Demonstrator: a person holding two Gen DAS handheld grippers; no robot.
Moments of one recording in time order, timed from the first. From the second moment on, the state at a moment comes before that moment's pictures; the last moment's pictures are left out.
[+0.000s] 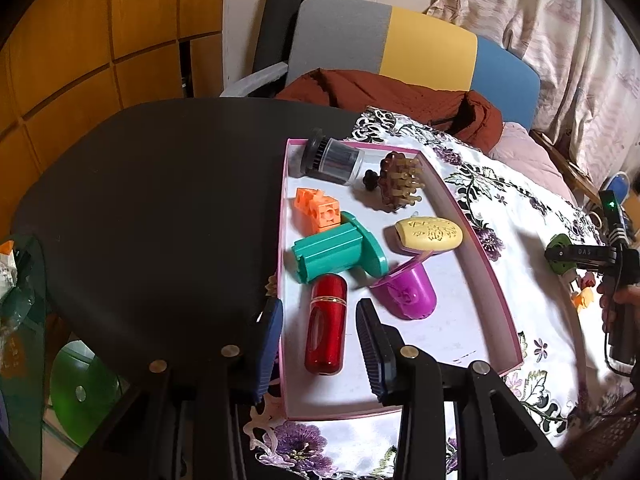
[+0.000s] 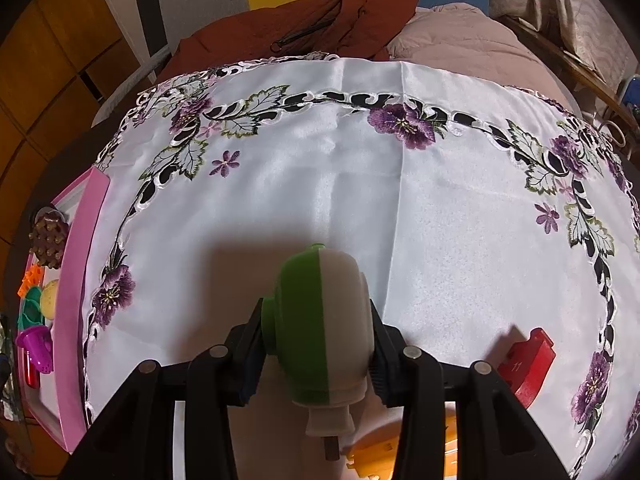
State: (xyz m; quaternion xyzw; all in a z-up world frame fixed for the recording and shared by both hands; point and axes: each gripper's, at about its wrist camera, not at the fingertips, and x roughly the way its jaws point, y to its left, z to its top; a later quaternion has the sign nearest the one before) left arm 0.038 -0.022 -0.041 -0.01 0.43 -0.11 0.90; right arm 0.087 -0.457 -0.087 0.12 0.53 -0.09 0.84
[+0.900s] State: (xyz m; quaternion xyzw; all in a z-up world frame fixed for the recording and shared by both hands) left arm 0.040 0.023 -0.051 -0.04 0.43 -0.07 0.90; right arm 0.075 -0.226 -0.022 0.02 0.52 0.14 0.84
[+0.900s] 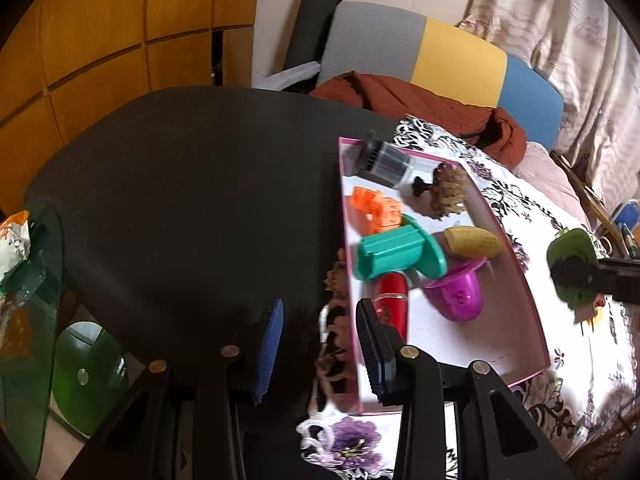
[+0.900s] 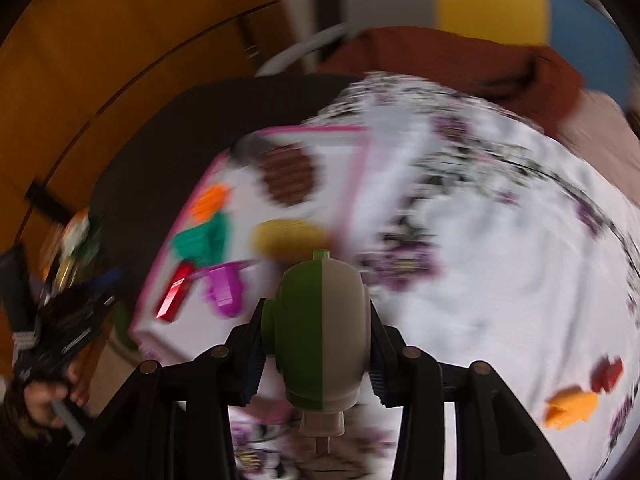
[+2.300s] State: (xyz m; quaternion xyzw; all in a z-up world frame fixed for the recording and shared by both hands) left arm 0.028 0.001 -0.033 0.00 0.41 -0.09 0.91; right arm 0.065 -0.197 -0.055 0.05 0.48 0.11 0.87
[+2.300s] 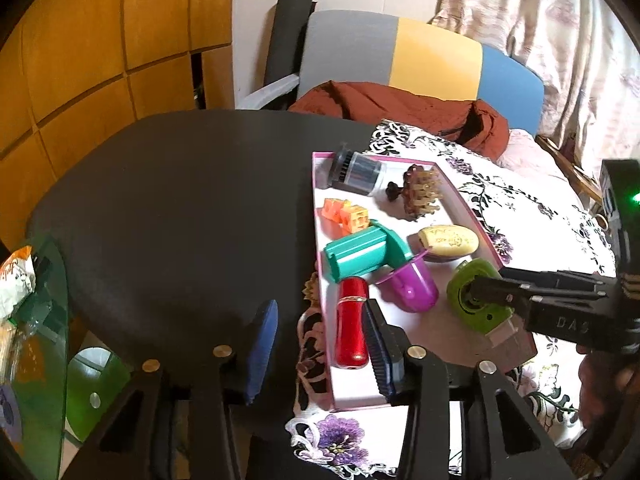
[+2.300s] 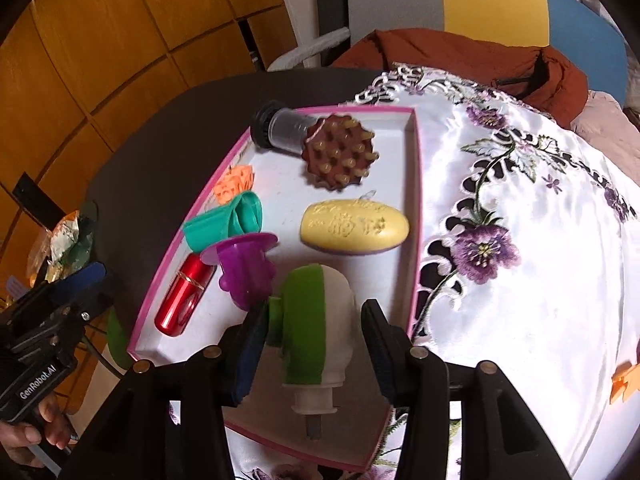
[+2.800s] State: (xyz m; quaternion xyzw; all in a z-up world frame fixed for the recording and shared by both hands) left arm 0.025 -0.026 -0.023 0.02 0.40 -0.13 0.91; right arm 0.060 -0.251 -0.028 0.12 0.45 0.10 0.88
